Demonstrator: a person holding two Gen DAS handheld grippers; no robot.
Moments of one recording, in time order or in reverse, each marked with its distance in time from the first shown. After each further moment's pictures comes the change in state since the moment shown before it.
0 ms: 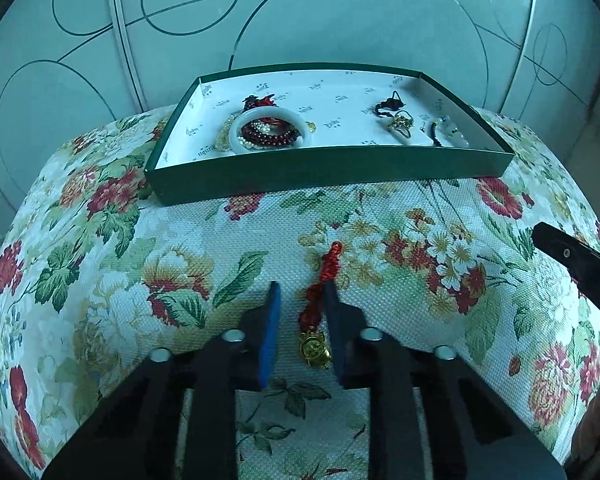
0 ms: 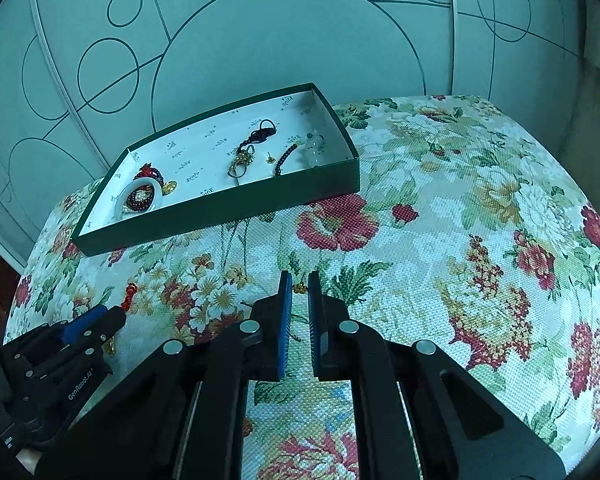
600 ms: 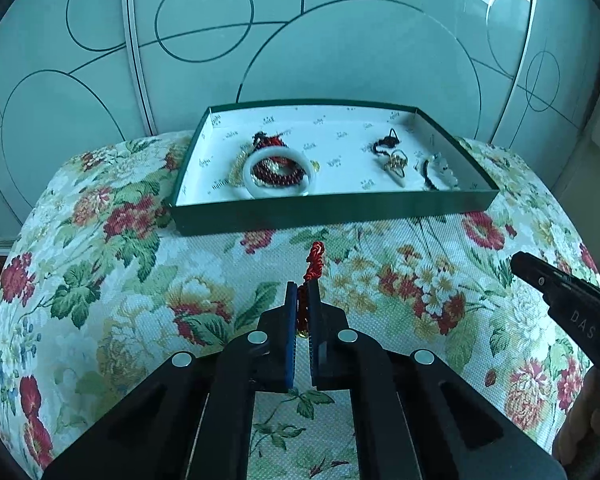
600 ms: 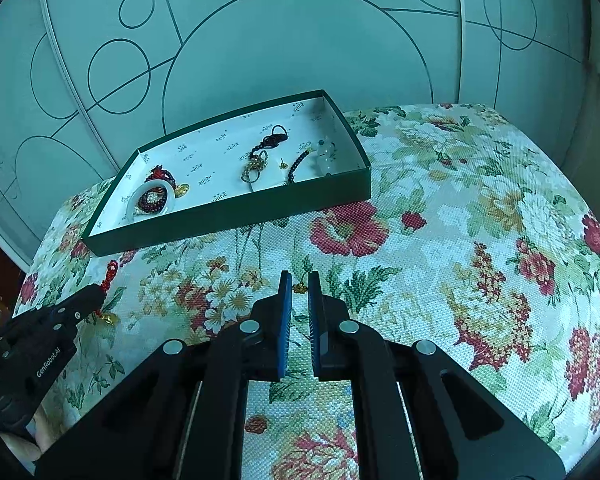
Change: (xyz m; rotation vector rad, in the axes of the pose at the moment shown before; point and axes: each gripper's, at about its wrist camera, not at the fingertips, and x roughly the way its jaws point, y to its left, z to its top) left arm -0.030 0.009 0.015 -0.026 -0.081 -0.020; right arm -0.008 0.012 0.001 -0.025 -0.017 0.014
